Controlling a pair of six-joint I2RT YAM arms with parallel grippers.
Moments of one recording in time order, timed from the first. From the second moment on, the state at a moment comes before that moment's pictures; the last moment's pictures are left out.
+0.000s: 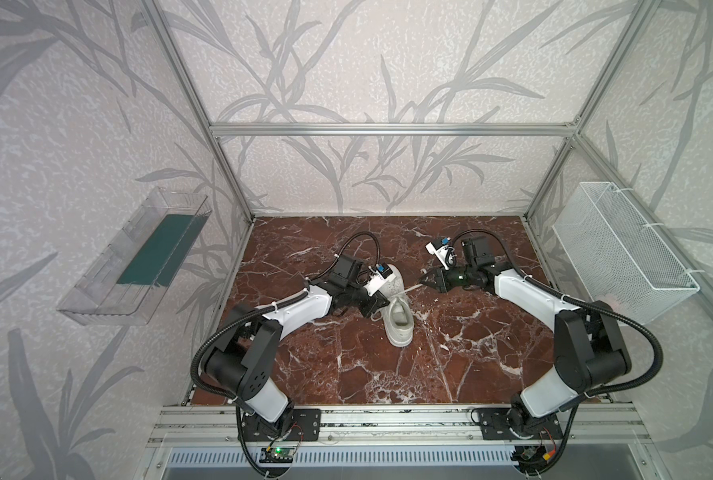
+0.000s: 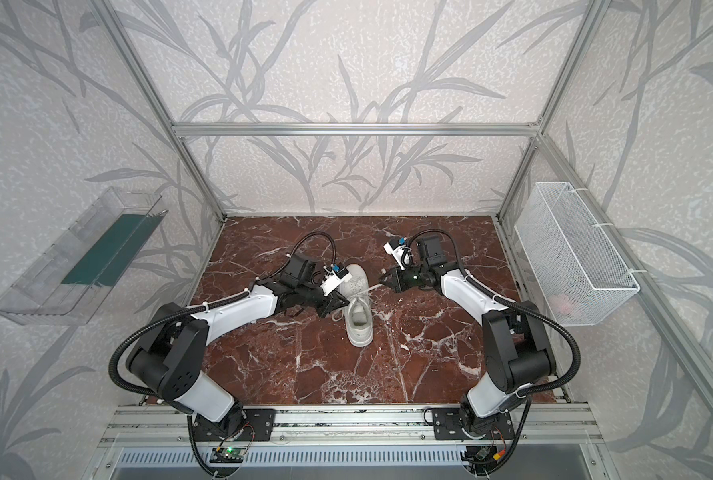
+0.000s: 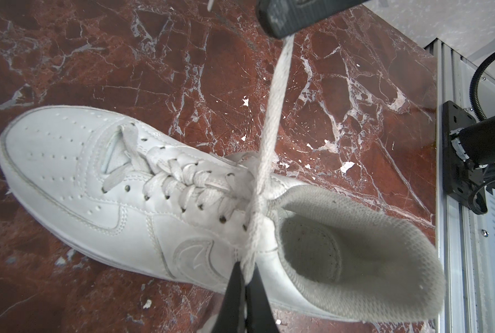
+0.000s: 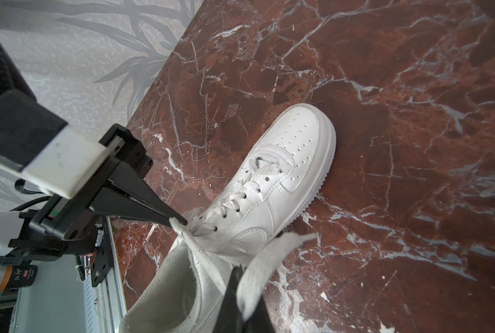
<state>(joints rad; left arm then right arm) -0.49 1.61 0.93 -0.21 0.60 0.26 0.29 1.64 1.06 -0.30 -0.77 0.03</state>
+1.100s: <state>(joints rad) -0.40 1.56 1.00 -0.36 0.62 0.34 0.20 1.66 1.04 -0.39 -0.76 0.00</state>
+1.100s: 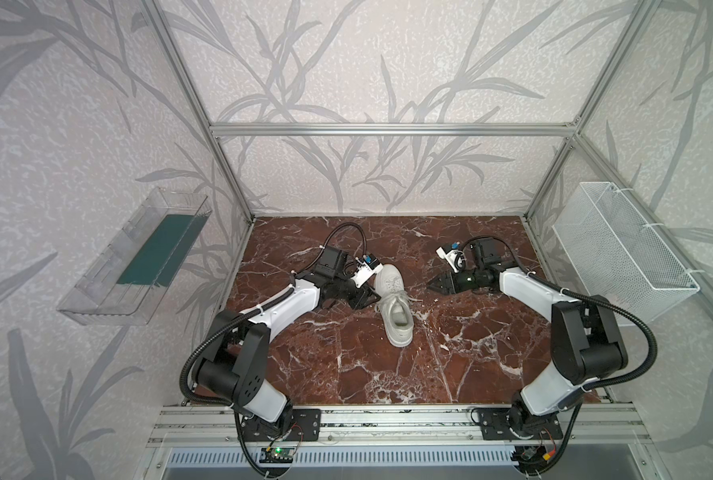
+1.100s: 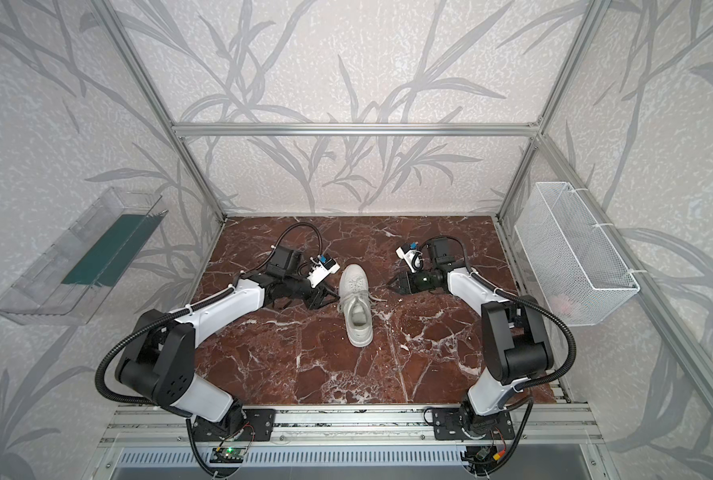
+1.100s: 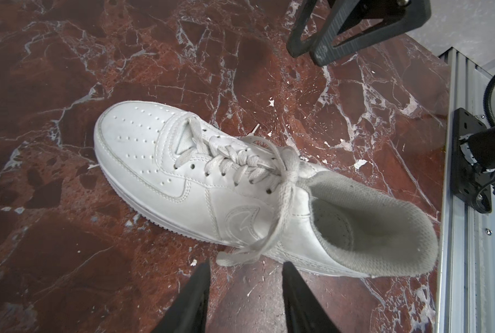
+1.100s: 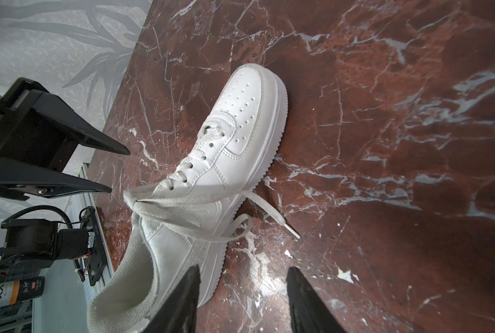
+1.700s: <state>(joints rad) -0.46 1.69 1.14 -0.52 0.55 0.47 0.20 1.64 1.02 -0.40 -0.79 -0.01</state>
